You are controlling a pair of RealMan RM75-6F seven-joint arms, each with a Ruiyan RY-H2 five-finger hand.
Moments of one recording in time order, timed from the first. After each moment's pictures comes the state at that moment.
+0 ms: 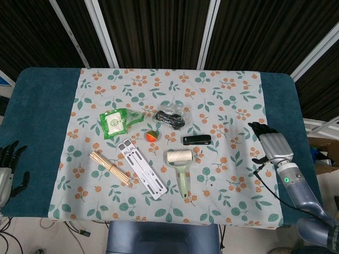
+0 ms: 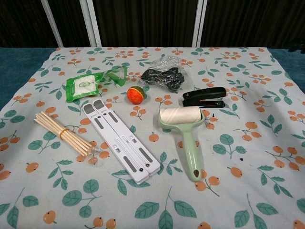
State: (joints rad) left arm -0.08 -1.12 -0.06 -1.63 1.47 1.49 0.04; right arm 0.54 -1.15 0.24 -1.57 -1.11 0.85 -0.20
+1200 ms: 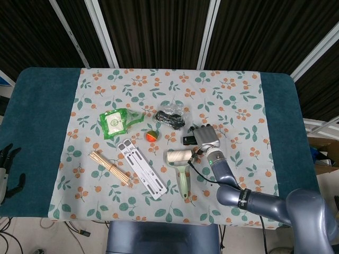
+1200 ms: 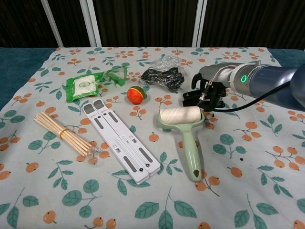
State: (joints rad) left arm -0.08 -1.08 -0.06 -1.69 1.36 1.42 0.00; right arm 1.02 -1.69 0.22 -1.25 -0.49 0.85 -0.74
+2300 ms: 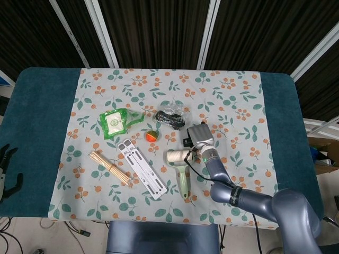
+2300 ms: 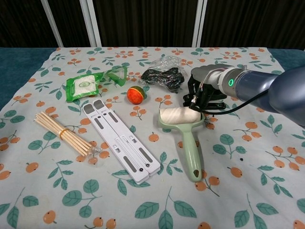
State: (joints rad) left arm -0.07 -1.08 -0.07 -1.71 1.33 1.42 -0.01; right arm 1.04 -1.78 0.21 -1.09 -0.57 0.80 -0.65
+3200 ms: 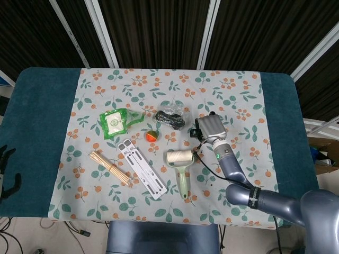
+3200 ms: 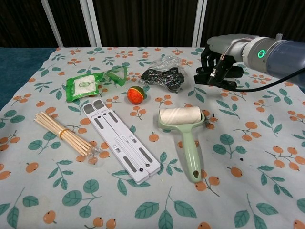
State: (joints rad) left arm -0.06 -1.07 -0.08 -1.73 1.30 1.42 -0.01; right arm 0.97 -1.57 0.24 -1.33 -0.72 0.92 -0.58
